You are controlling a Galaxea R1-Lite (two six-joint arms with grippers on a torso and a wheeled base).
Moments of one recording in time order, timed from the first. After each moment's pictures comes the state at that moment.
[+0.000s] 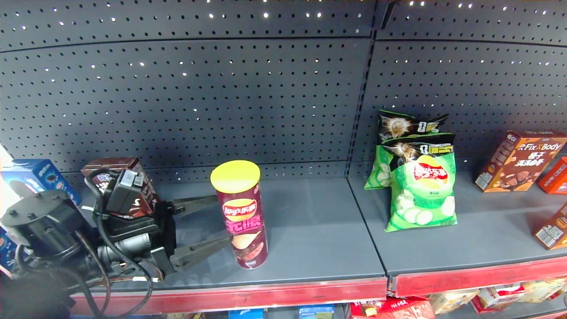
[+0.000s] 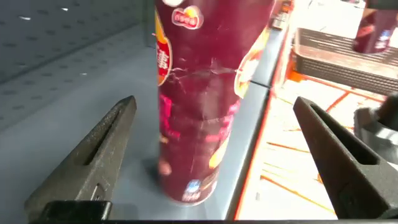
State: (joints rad) left arm -0.12 1.79 -0.27 -1.57 -0.96 -0.12; right arm -0.05 0.54 -0.39 0.11 0.04 -0.12
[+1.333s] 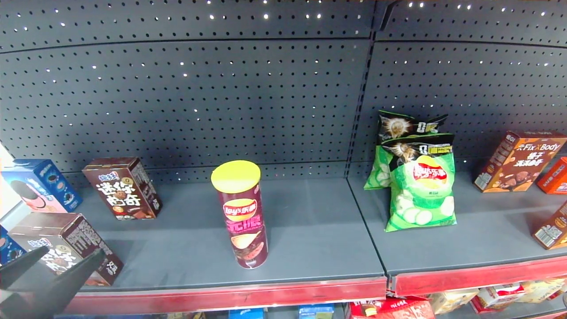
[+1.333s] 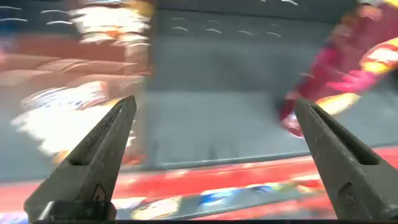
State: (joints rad) left arm 0.07 0.81 -0.15 -0.55 -0.19 -0.18; right arm -0.05 0.52 -0.37 0.10 0.04 -0.12
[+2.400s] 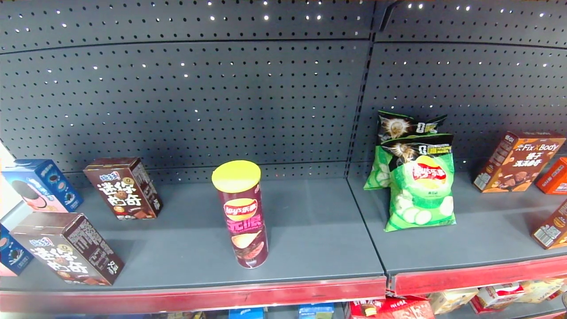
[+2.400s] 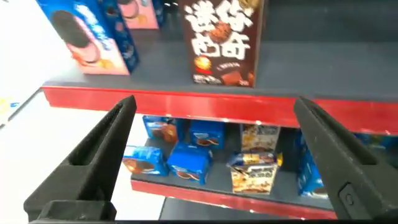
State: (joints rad) left arm 0.08 0.10 -0.02 -0.05 0.20 0.06; right arm -0.05 0.45 -0.39 0.10 0.04 -0.11
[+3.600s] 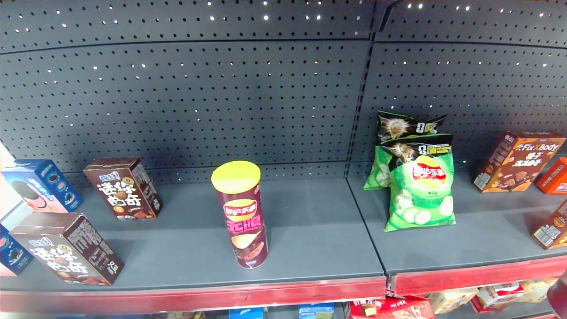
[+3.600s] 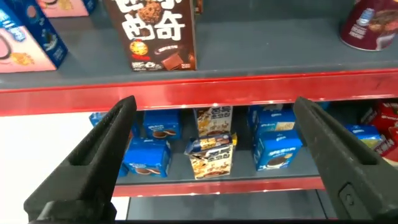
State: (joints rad) left arm 0.05 0.09 0.00 0.00 -0.01 0.01; right arm 0.20 0.65 -0.49 -0.09 0.06 -0.12
